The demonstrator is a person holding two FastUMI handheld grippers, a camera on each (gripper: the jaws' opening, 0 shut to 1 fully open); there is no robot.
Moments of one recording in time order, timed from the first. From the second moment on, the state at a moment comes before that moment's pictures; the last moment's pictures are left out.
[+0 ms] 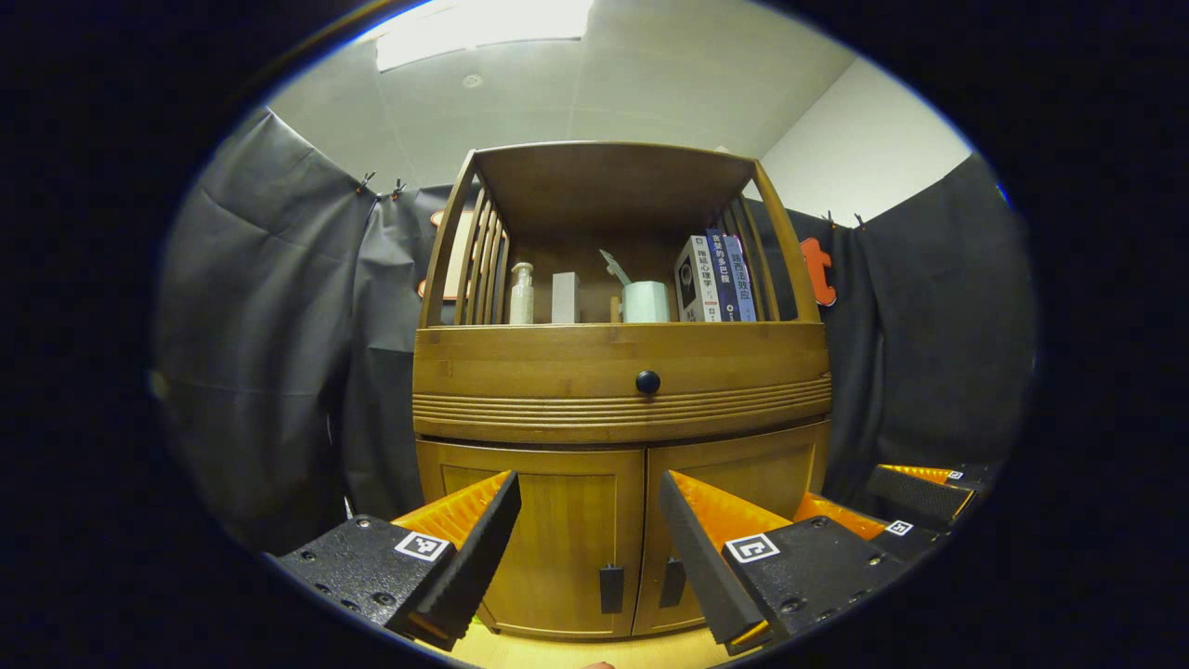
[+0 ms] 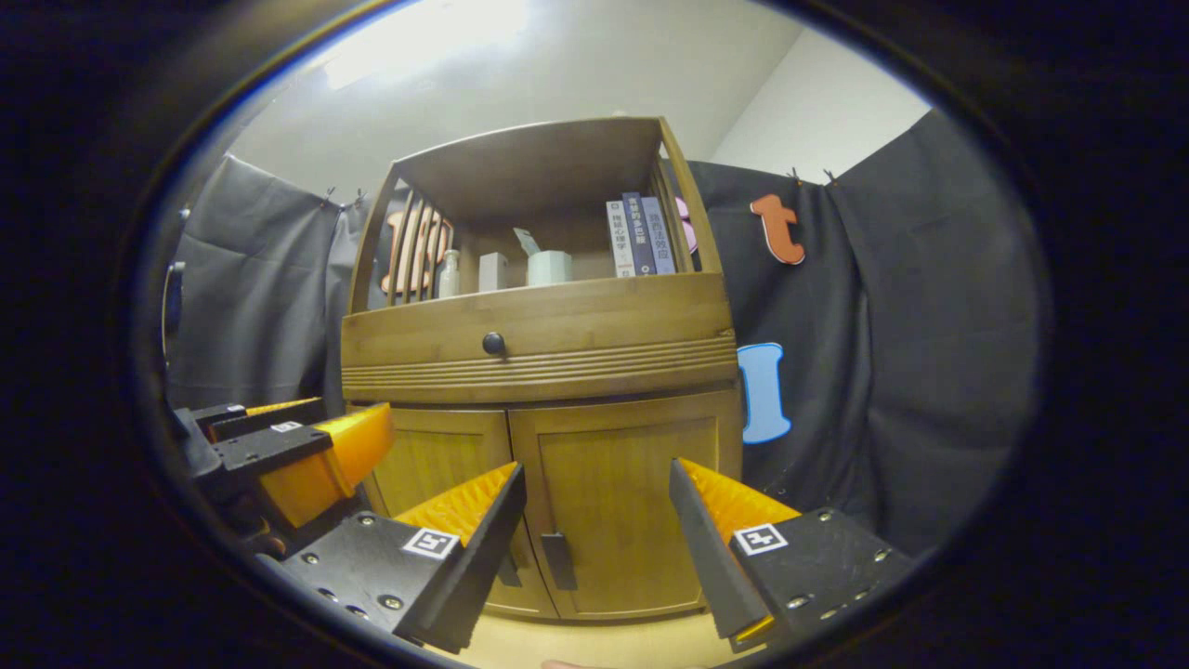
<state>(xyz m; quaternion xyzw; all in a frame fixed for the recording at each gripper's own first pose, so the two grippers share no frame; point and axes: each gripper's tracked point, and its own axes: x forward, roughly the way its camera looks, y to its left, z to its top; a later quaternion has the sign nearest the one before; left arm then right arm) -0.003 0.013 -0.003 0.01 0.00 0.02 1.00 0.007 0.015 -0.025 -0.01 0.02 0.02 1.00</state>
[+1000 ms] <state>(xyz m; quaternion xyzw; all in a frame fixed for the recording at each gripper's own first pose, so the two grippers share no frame) -0.024 0.155 -0.029 0.06 0.04 0.21 0.98 0.115 0.065 -0.200 -0.03 0.17 0.08 0.98</state>
